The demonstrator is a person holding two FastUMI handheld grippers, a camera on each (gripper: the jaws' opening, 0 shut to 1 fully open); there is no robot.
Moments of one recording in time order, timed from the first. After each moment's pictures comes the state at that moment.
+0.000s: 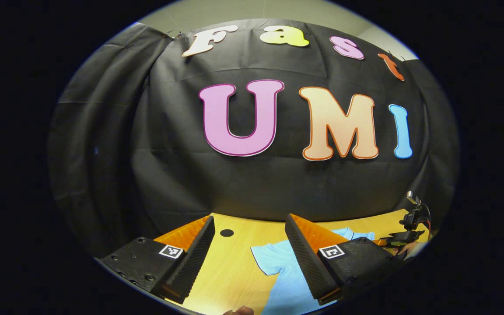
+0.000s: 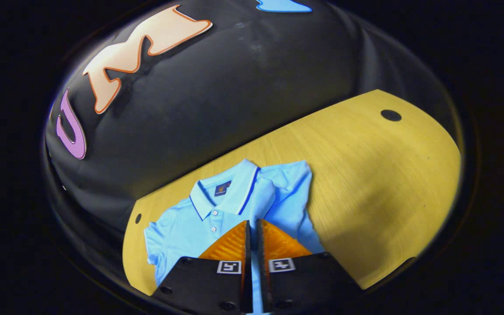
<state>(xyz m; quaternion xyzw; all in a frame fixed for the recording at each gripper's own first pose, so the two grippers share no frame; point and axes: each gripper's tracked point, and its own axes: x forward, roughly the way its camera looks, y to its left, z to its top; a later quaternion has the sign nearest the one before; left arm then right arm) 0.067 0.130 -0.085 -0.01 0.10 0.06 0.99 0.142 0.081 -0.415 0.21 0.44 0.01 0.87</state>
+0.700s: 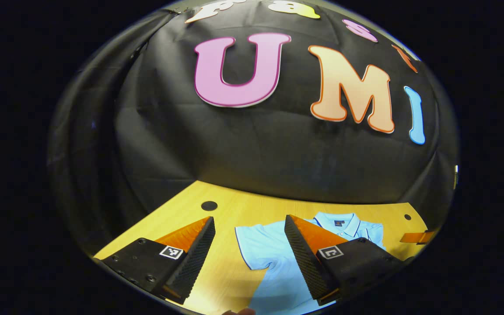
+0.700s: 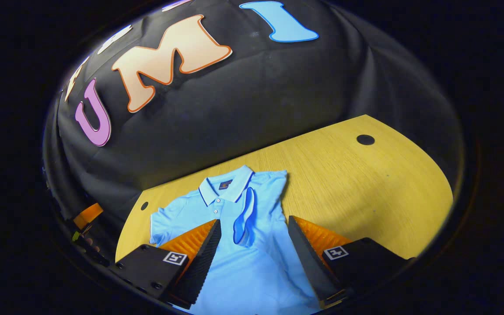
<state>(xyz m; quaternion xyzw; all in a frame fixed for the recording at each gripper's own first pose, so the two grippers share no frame) 0.134 0.100 -0.212 -0.05 0.20 0.05 0.98 0.071 0.023 -0.339 0.14 0.39 0.02 0.91</state>
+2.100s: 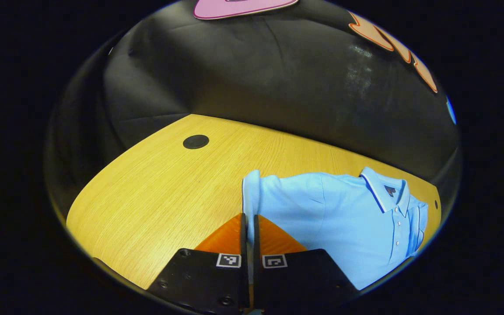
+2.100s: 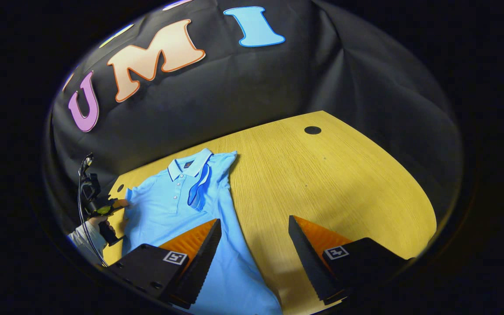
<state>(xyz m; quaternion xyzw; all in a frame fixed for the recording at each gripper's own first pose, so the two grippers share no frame) 0.189 0.108 -0.379 -0.07 0.35 0.11 0.93 -0.008 -0.057 -0.334 0.09 0.41 -0.04 0.91</state>
